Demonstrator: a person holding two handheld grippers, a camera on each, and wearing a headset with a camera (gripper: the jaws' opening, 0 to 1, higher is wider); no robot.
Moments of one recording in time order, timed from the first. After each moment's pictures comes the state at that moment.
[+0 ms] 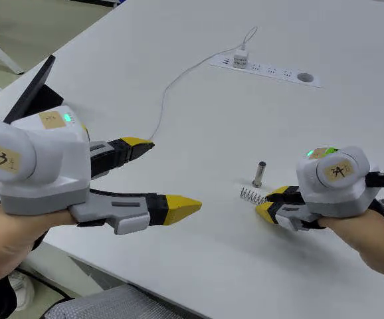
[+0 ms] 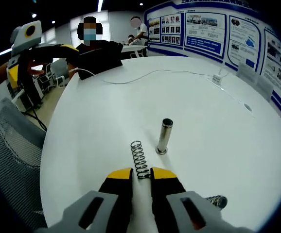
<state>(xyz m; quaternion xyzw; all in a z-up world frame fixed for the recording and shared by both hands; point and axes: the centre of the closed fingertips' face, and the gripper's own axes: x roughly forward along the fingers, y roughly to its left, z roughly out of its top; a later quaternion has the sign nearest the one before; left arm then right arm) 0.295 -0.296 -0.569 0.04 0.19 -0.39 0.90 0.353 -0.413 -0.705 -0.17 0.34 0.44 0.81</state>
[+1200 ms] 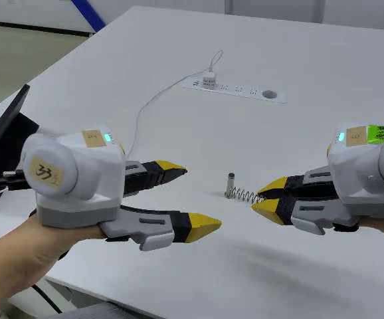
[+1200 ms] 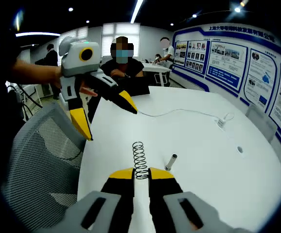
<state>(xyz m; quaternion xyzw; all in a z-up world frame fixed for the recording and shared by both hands) 0.281 -0.380 -0.561 0.07 0.18 -0.48 0.85 0.291 -0.431 -0.583 -0.22 0.23 0.53 0.78</state>
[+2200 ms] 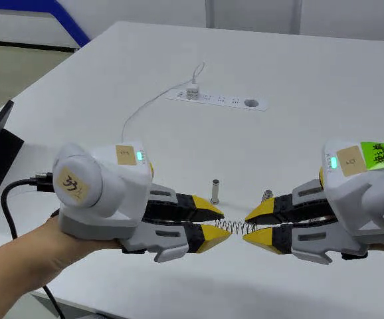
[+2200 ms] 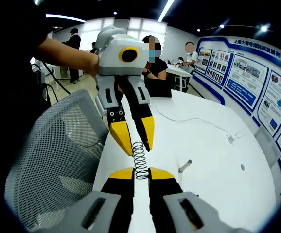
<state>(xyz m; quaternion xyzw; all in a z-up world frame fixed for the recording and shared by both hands) 0.247 -0.420 -0.564 0.12 0.18 -0.58 0.78 0.243 -0.427 -0.571 -0.28 0.20 0.59 0.73</state>
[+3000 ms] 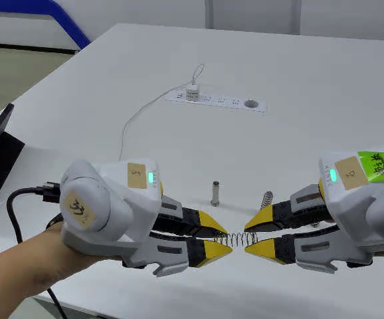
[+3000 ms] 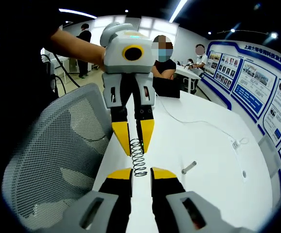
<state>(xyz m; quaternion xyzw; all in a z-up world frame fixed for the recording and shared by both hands) 0.232 -0.424 -0.574 0.19 0.17 -0.61 0.75 0.236 -0.430 -0.579 -0.31 0.19 0.61 0.70</state>
